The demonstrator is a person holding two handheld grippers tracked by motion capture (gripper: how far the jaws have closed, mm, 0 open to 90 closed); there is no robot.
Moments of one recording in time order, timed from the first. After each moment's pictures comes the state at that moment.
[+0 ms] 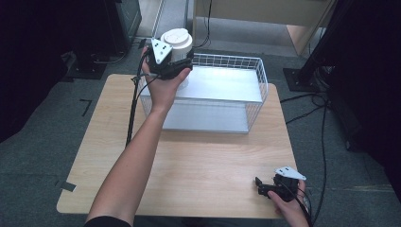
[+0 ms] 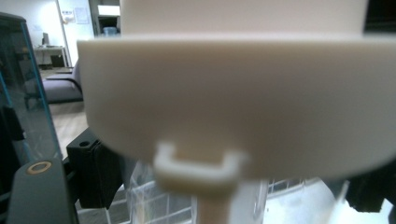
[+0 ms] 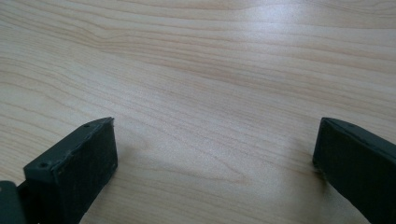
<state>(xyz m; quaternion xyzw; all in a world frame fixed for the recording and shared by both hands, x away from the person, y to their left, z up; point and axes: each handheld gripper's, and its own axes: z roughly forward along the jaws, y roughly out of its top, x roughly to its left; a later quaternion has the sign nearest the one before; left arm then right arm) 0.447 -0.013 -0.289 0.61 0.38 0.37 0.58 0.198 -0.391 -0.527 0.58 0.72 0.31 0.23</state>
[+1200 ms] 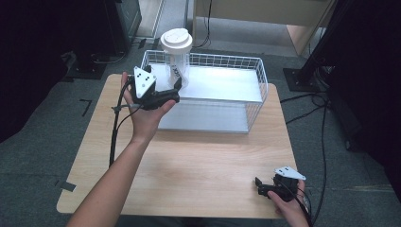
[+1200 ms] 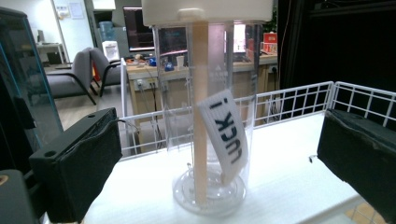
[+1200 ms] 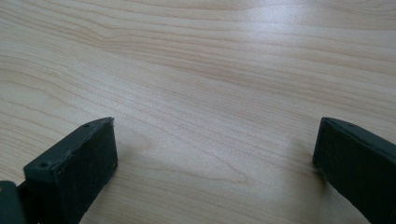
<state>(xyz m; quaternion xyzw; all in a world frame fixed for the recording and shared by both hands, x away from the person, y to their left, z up) 0.362 0.028 -0.313 0.63 0.37 0.37 0.57 0.198 -0.391 -0.526 0.58 0.72 0.31 0.23</state>
